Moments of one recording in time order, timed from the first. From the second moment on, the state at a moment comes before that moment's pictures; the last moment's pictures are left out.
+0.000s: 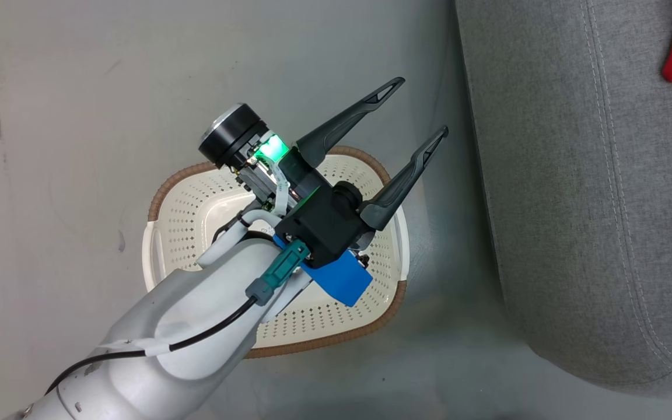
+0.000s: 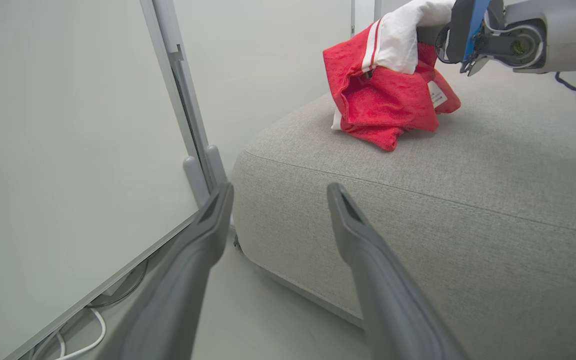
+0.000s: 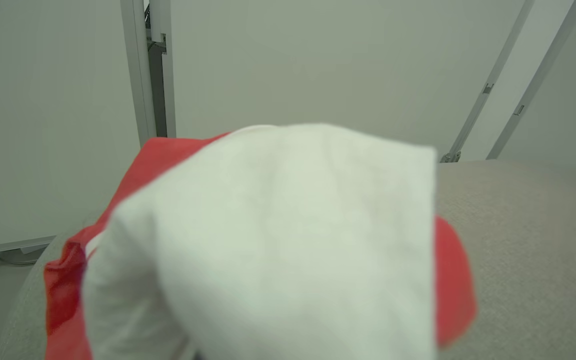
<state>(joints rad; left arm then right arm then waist) -0.80 0.24 -0.87 0.20 -0.21 -0.02 -0.26 -0.86 -0.41 -0.39 0.60 0.13 0.13 -0.26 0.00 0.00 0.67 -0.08</state>
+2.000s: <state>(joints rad) -0.08 0.22 -0.23 0.15 -0.21 0.04 -0.26 -0.04 -0.09 -0.05 0.07 0.16 0.13 -0.26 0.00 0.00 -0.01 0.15</state>
